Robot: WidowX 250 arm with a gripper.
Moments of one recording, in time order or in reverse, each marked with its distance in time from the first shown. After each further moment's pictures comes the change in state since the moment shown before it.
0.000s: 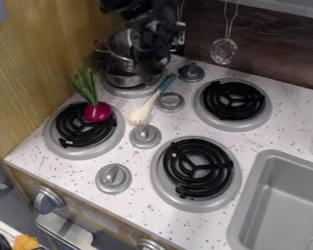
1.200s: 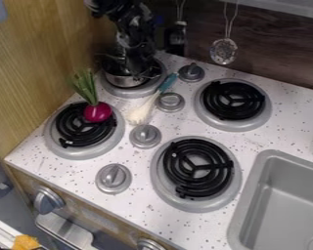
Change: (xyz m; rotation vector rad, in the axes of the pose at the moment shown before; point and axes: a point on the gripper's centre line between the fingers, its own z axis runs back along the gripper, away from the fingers) arm -0.013 0.014 -0.054 -0.062 -0.050 -0.009
